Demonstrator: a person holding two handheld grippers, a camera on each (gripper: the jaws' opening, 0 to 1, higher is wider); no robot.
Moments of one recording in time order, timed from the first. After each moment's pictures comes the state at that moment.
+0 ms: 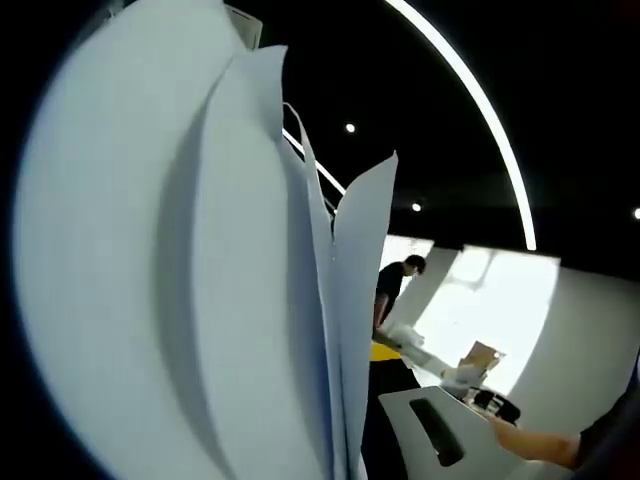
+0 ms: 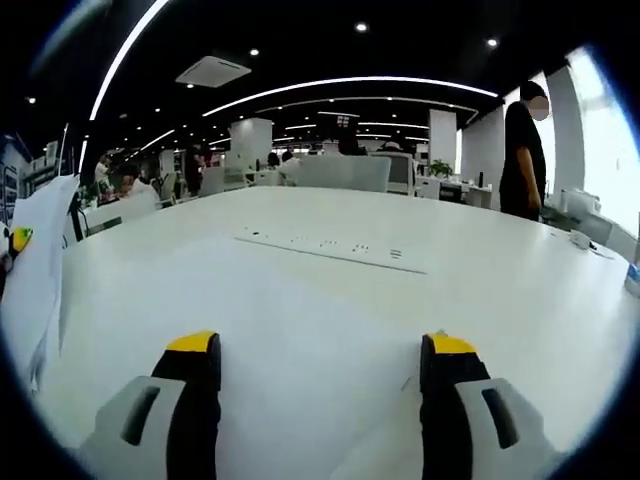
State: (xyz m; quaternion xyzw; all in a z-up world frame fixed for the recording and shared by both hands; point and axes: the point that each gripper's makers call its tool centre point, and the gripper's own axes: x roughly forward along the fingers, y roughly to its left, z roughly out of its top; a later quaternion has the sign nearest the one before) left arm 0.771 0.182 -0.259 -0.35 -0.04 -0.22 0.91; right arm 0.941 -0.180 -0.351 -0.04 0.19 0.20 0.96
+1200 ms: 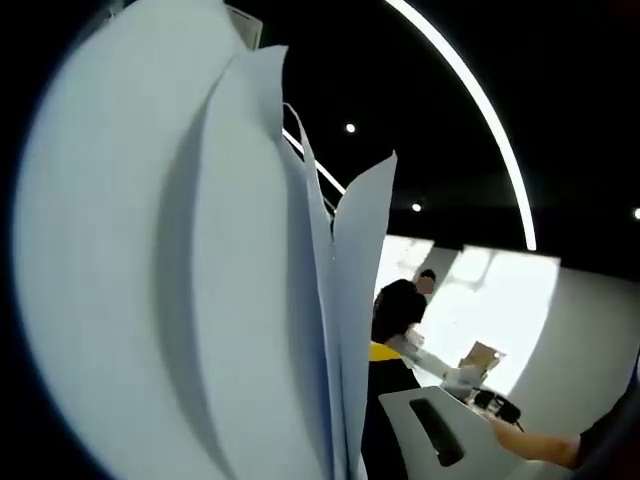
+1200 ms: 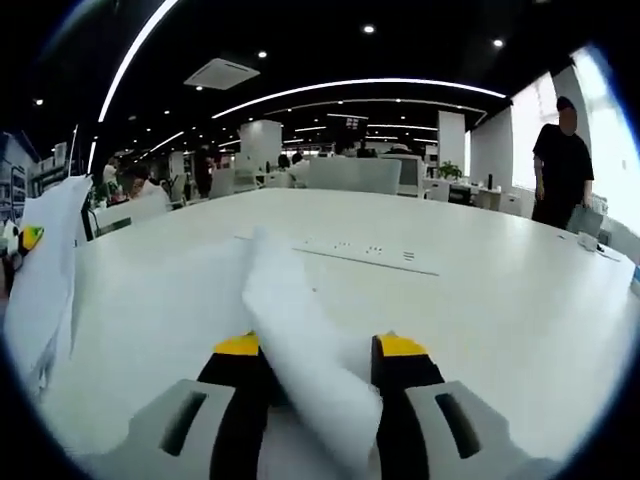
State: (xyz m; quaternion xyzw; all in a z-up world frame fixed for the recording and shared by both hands) left arm 0.771 0.183 -0.259 -0.35 -0.04 -0.22 0.91; right arm 0.942 -0.176 -0.349 -0.03 0.19 0.22 0.96
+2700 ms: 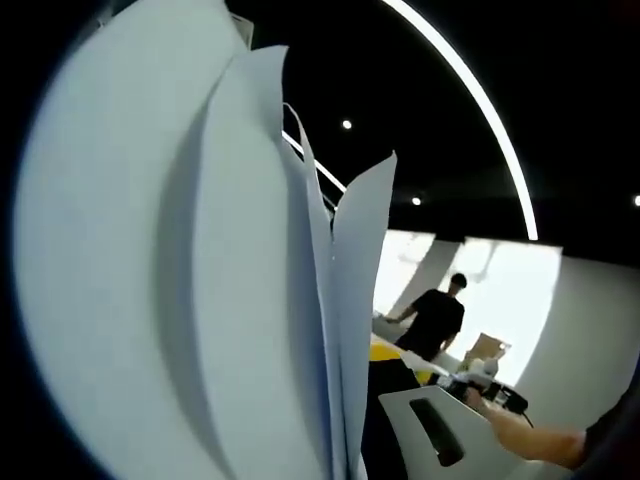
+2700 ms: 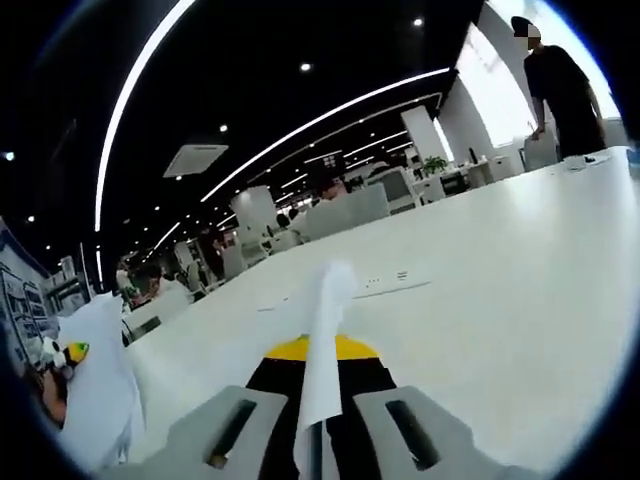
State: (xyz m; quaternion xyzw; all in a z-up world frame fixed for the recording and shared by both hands) left arm 0.772 0.181 -0.261 -0.33 -0.03 -0.22 0.92; right arm 0.903 -0.178 -0.301 0.17 0.12 0.23 0.95
